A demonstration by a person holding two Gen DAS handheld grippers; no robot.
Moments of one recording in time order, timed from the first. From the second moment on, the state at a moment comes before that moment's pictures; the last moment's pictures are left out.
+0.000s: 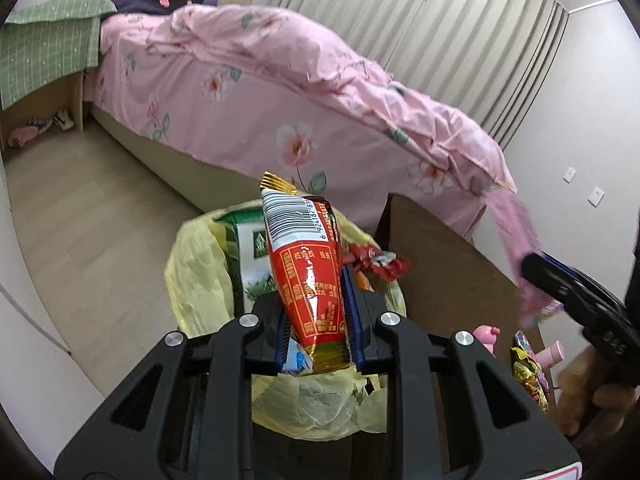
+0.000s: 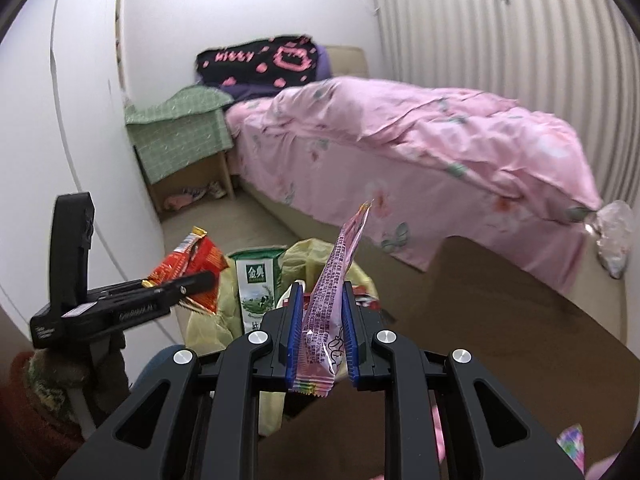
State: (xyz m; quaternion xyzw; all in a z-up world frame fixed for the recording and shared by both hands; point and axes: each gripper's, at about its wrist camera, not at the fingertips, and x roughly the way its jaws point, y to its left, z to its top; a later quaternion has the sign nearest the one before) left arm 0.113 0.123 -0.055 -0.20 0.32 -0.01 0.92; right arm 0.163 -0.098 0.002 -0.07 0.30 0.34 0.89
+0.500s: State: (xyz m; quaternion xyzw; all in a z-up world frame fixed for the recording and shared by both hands) left arm 0.140 0.113 -0.090 -0.19 0.37 -0.02 0.91; right arm 0.221 -0.062 -0.040 -0.07 0.35 0.37 0.86
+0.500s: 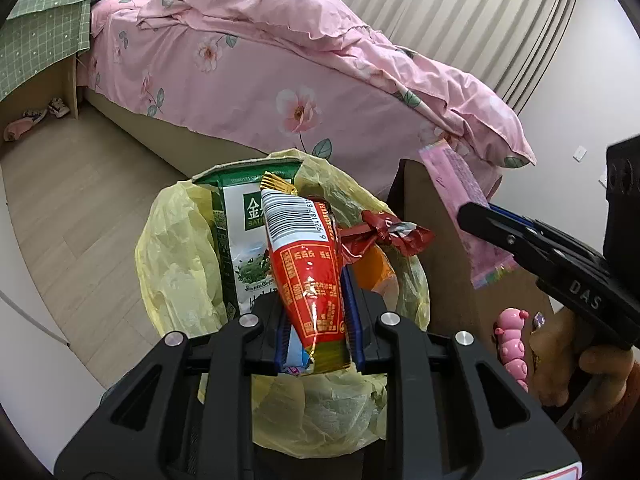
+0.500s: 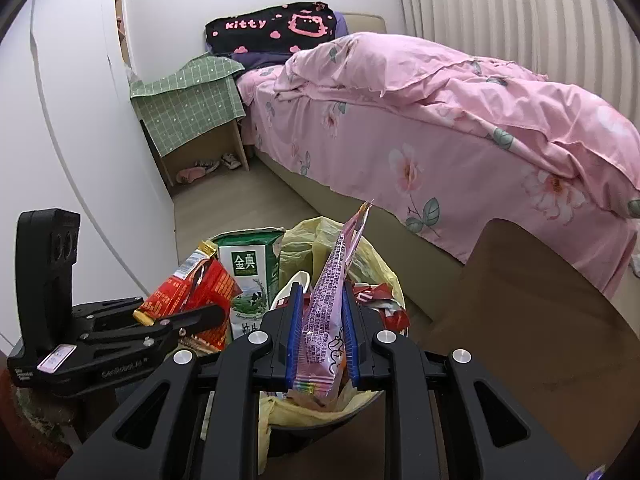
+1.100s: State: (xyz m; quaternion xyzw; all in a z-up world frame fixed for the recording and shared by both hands) left arm 0.130 0.125 -0.094 -0.24 0.35 -0.02 0.91; right arm 0.248 -0.070 -0.047 0.01 0.38 0.37 0.85
